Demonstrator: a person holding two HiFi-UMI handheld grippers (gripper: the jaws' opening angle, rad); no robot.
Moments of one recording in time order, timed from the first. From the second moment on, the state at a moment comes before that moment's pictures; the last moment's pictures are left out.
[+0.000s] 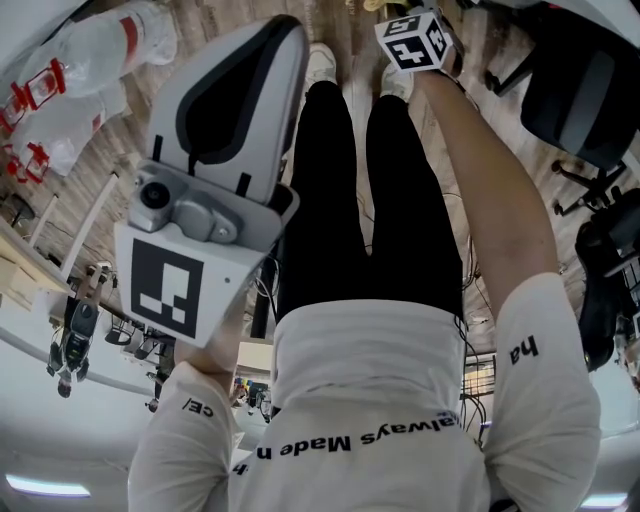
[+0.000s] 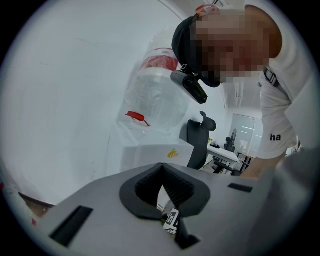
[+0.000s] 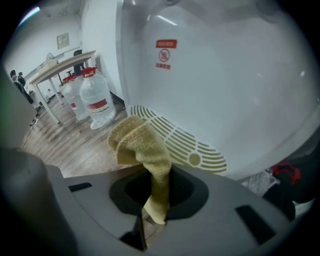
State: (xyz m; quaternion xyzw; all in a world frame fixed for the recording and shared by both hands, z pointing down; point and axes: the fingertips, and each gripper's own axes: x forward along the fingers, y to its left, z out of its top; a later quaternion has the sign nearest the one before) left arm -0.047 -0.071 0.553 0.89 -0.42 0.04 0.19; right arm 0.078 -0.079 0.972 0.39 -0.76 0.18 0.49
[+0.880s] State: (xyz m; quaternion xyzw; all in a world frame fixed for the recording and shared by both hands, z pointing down) left arm -0.041 -0.080 0.544 0.89 -0.42 0.05 0.20; right arm 0.174 -0.115 0.973 0.42 -0.71 0.19 0.54
